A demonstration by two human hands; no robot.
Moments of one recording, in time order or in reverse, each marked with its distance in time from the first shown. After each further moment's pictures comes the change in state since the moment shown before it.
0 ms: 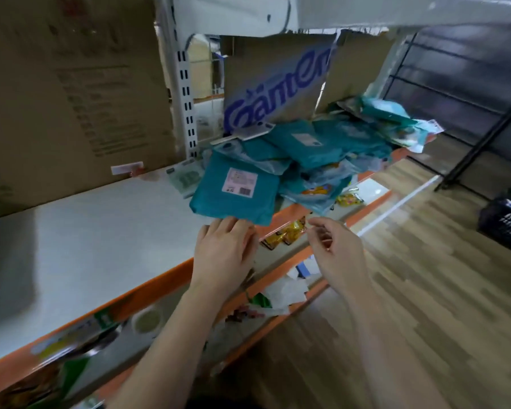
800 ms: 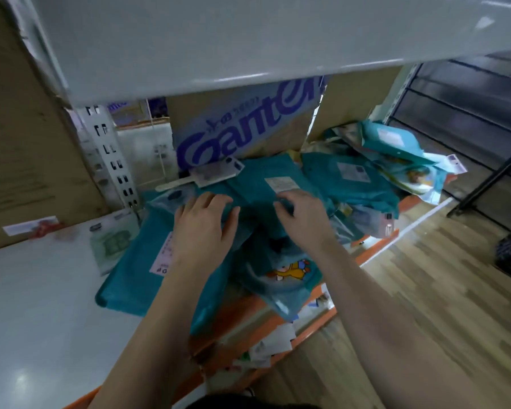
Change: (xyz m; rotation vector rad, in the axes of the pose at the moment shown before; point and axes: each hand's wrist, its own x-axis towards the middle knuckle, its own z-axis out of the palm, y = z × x) left_hand 0.221 0.027 0.086 -0.011 0.082 -0.138; right_hand 0.279 0.072 0.025 -0.179 -0.189 -0.207
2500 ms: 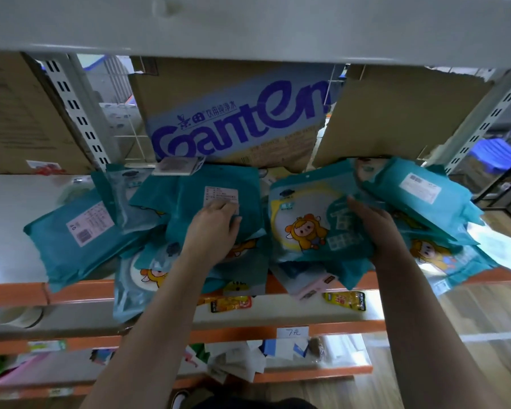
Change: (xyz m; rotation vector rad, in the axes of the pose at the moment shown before) left_hand 0.065 0.163 0.142 0.226 -0.052 -0.371; right_hand 0.133 0.263 -0.119 1.203 -0.389 0.480
